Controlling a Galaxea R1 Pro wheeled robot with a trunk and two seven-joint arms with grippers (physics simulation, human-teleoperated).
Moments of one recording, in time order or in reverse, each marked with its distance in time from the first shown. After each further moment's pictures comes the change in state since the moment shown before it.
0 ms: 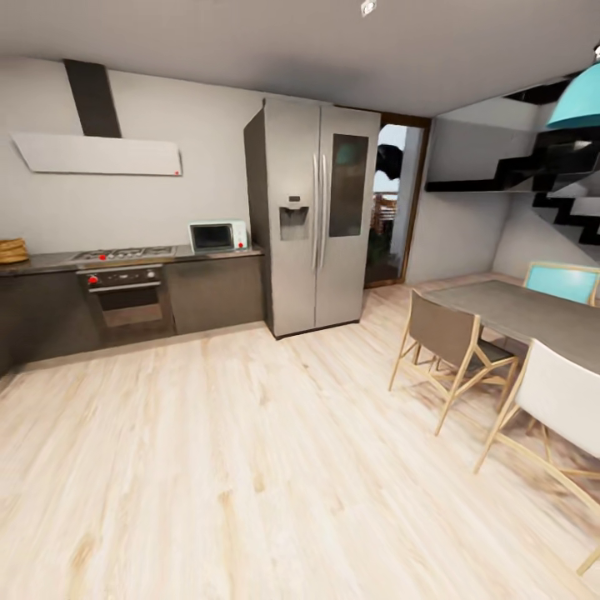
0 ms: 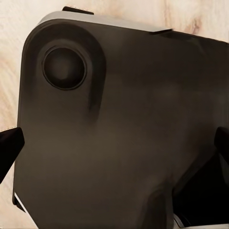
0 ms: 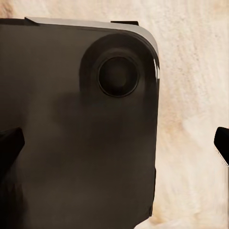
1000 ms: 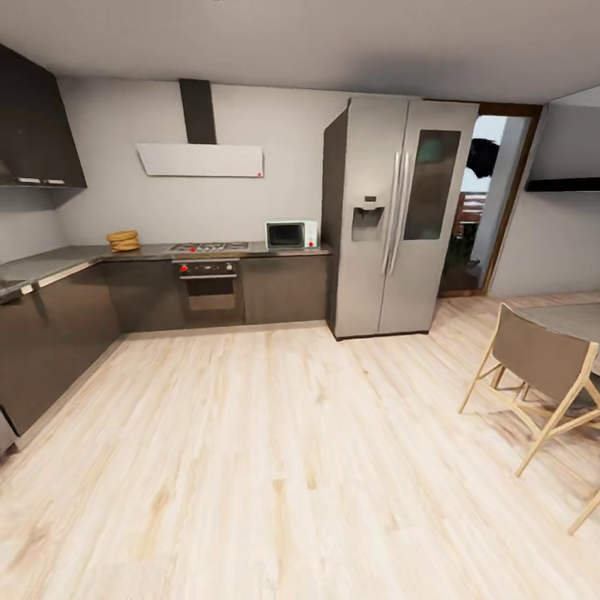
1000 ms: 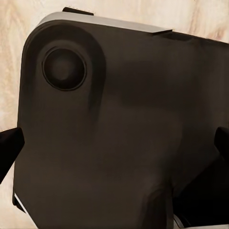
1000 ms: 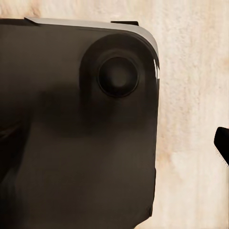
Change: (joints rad) left arm 0.000 0.000 0.000 -0.001 0.000 0.000 0.000; right arm 0.000 0.000 0.000 0.000 0.000 -0.001 0.000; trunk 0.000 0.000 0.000
